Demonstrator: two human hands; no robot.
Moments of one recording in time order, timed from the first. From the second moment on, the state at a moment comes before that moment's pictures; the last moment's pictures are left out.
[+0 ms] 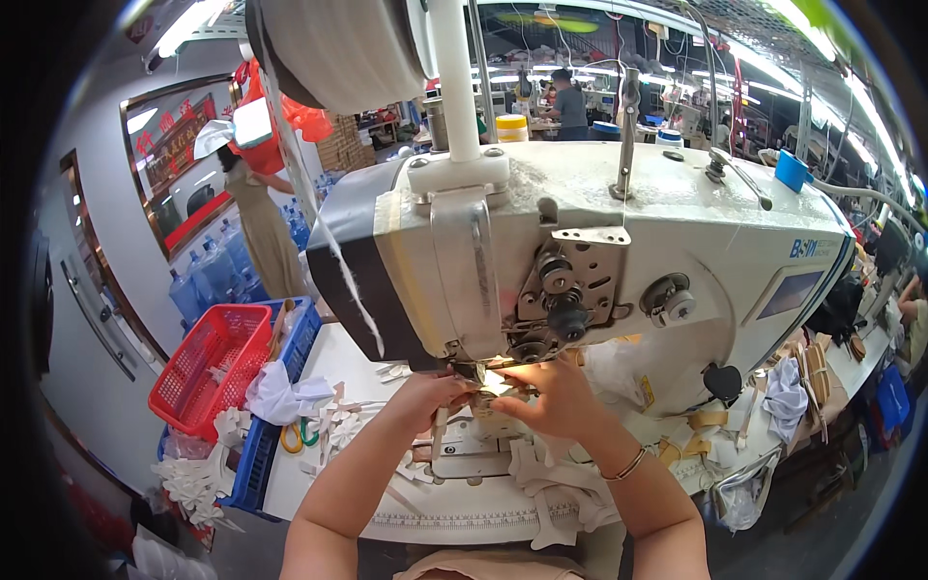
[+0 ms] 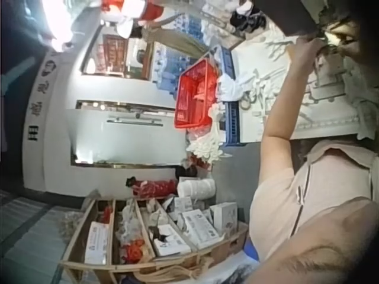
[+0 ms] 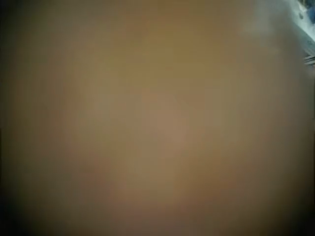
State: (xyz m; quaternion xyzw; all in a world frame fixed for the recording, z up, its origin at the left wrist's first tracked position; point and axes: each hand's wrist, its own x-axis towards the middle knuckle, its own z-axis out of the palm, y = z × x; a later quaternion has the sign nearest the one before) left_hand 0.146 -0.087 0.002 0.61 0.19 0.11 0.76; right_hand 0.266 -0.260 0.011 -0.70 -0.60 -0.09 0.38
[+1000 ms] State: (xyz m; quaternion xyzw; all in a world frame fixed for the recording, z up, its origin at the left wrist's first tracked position) left_hand 0.148 -0.084 0.012 0.62 0.13 0.12 0.77; right_hand 0.250 -0.262 0.028 -0.74 -0.60 -0.12 0.28
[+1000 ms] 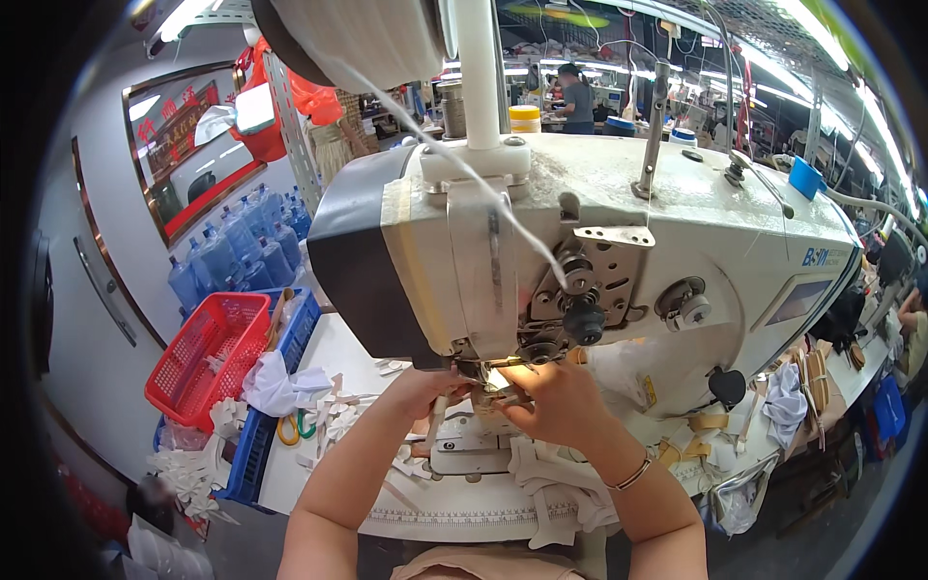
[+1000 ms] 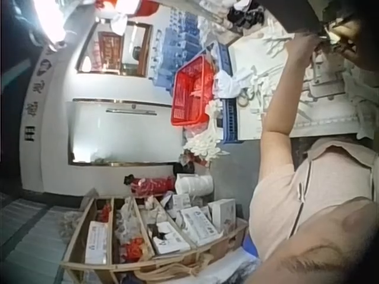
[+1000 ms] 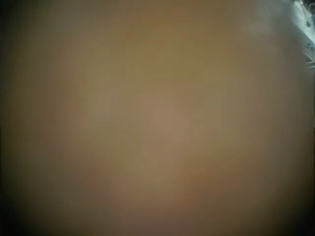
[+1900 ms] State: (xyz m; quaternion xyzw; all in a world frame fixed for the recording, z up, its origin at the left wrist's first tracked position) left_hand 0.169 -0.048 0.032 0.72 0.17 -0.03 0.67; right_hand 0.204 -0.263 0.002 -0.72 -0.54 -0.44 -0.06
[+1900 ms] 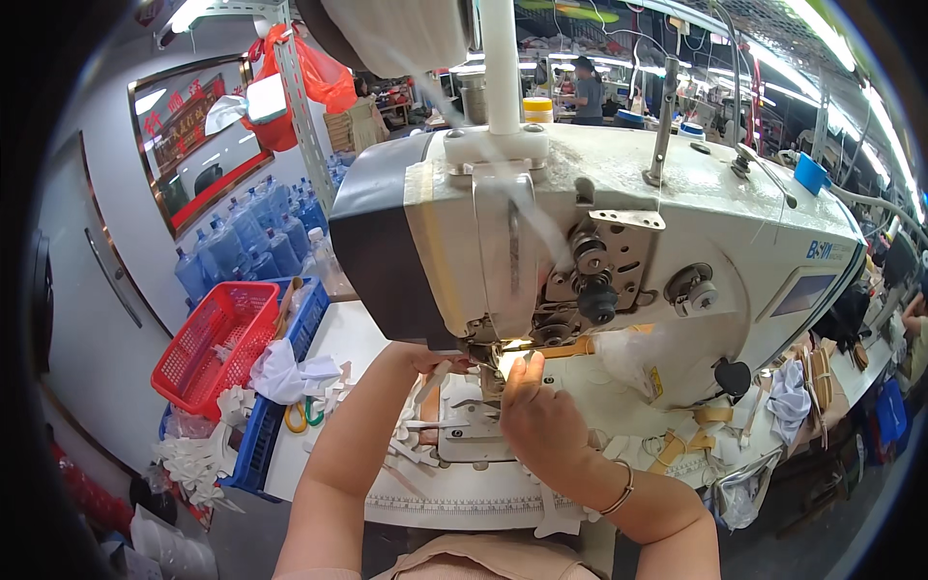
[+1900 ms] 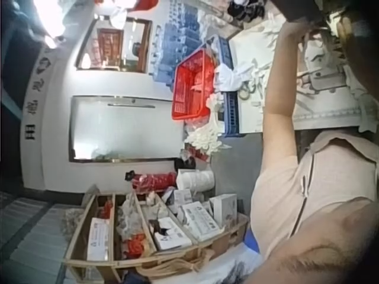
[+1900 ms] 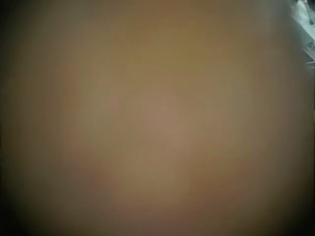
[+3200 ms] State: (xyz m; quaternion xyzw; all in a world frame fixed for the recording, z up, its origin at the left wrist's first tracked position) left_hand 0.136 -0.101 -0.034 0.80 -0.06 0.55 0.23; right_hand 0.311 -0.251 -0.027 -0.72 -0.55 -0.26 0.33
